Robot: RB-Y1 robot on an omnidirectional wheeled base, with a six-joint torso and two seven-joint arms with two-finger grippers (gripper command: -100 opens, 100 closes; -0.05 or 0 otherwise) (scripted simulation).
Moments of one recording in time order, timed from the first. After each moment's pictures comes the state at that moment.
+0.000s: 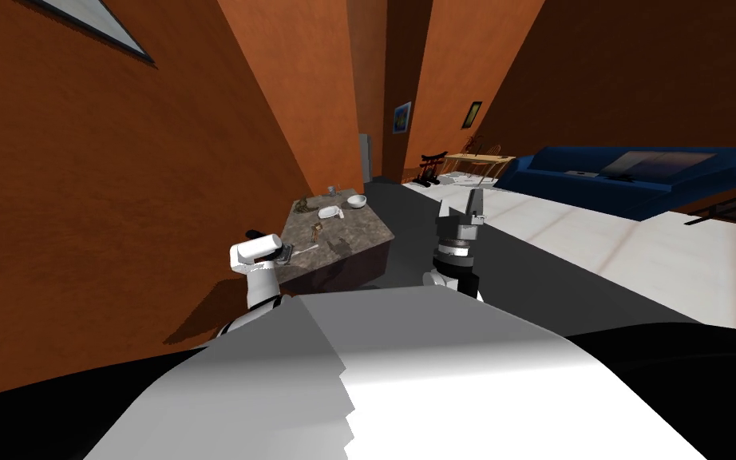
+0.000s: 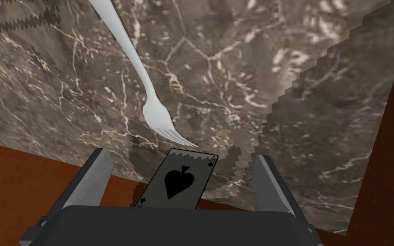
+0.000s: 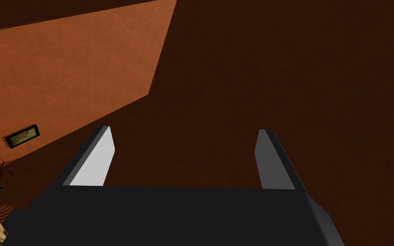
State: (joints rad) left arm -0.28 0.35 0.55 -1.59 0.08 1.51 -0.45; right arm 0.51 -0.01 0.06 -2.32 -0.09 -0.59 0.05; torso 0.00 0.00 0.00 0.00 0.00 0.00
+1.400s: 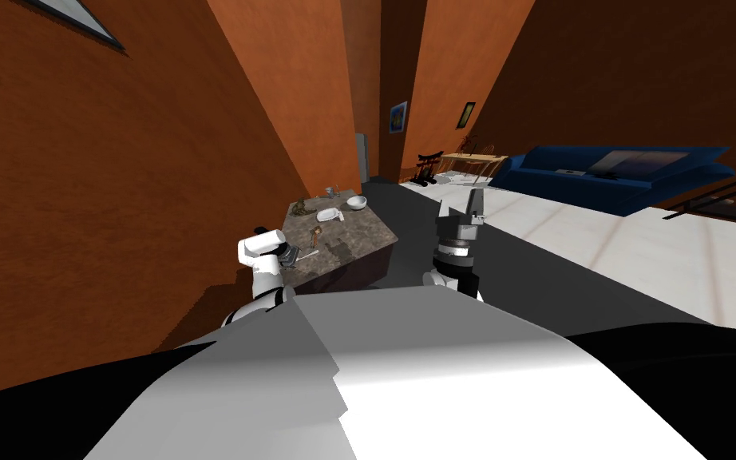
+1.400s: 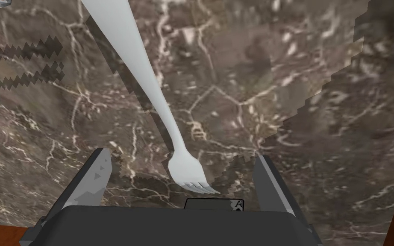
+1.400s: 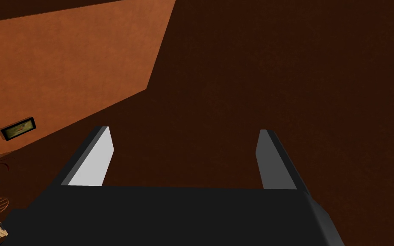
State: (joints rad) left arm -0.37 0.36 0.55 -1.46 0.09 1.68 -0.45; right arm 0.51 -0.01 0.06 -2.32 -0.09 -0.59 0.05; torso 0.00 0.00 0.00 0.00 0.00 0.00
